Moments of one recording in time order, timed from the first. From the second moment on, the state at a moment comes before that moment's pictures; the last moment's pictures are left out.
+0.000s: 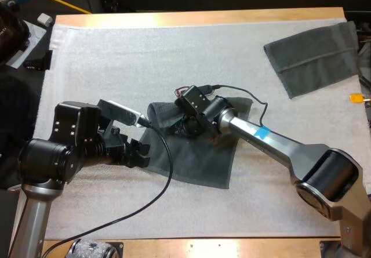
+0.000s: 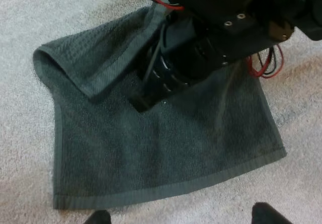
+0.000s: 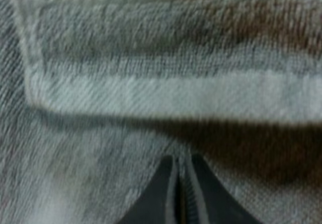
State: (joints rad) left arm -0.23 0.96 -1.13 1.31 0.33 -1.67; right arm 0.80 2.06 -1.49 0.68 -0.05 -1.42
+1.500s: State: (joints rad) left arm -0.23 0.96 -1.13 1.33 0.33 -1.67; right arm 0.72 1.88 -1.58 0.63 0.21 -1.45
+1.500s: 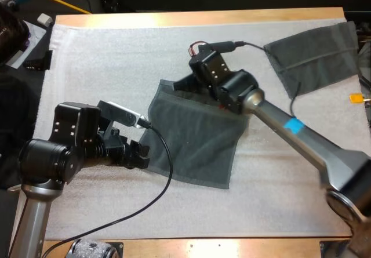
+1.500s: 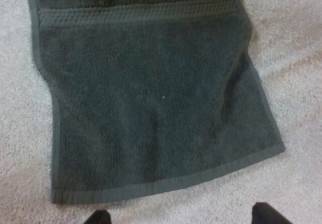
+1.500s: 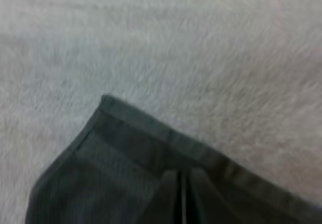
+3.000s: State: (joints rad) left arm -0.23 0.70 -1.11 1.39 0.33 -1.67; right arm 1.09 1.04 -0.95 1.13 0.34 -1.17
